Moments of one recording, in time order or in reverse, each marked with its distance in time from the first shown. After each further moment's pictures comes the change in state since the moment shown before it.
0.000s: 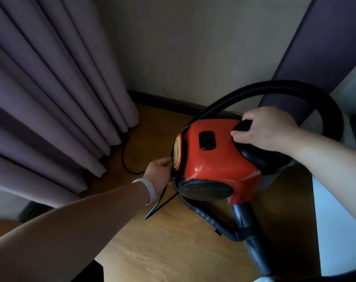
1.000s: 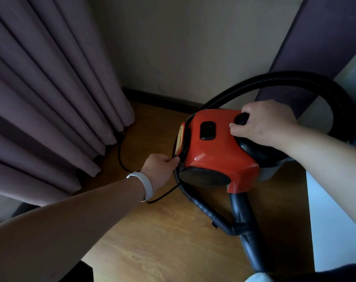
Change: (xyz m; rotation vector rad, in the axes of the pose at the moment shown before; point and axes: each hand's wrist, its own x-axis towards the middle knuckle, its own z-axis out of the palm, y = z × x) left_hand -0.017 0.026 0.007 0.366 0.009 0.078; right_hand 0.001 0.003 -0.003 -0.097 0.054 0.049
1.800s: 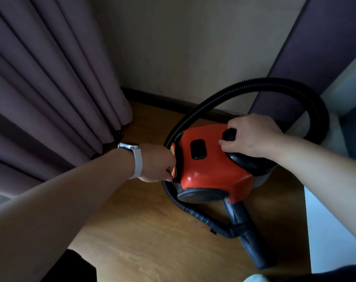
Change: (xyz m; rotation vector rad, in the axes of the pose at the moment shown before) left_hand -0.004 0.043 -0.046 1.273 -0.413 0.547; right_hand -0.007 -0.014 0.012 0.014 -0.139 -0.160
